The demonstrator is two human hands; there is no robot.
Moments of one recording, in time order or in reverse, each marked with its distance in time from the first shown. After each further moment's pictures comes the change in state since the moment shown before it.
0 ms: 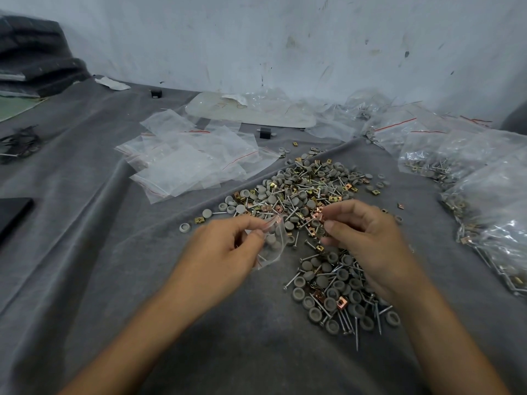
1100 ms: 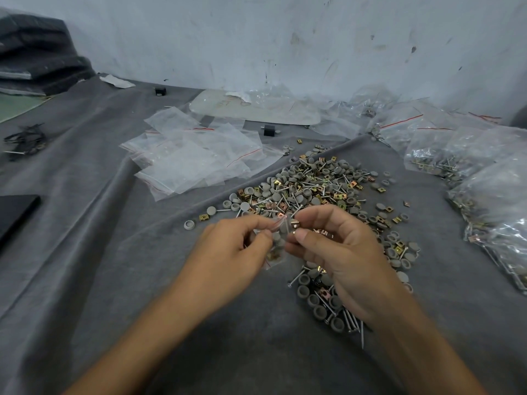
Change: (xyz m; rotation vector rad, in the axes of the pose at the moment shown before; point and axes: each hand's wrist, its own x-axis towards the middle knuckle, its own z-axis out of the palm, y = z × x) left_hand 0.000 0.001 0.005 0.003 -0.021 0.025; right_hand -0.026 -0.010 0.045 0.394 -0.161 -0.015
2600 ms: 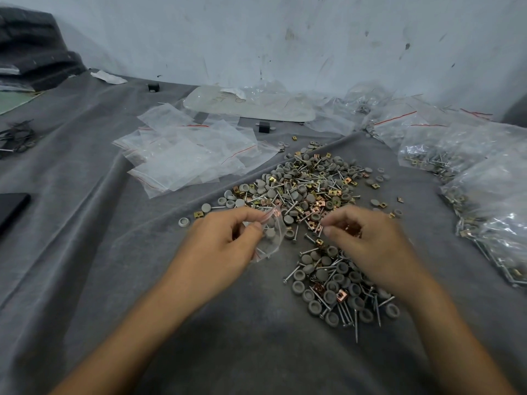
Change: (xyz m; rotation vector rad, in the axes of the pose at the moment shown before) left_hand 0.001 -0.003 -0.005 -0.039 0.036 -0.010; right_hand 0.009 -0.013 -0.060 -1.028 0.041 -0.123
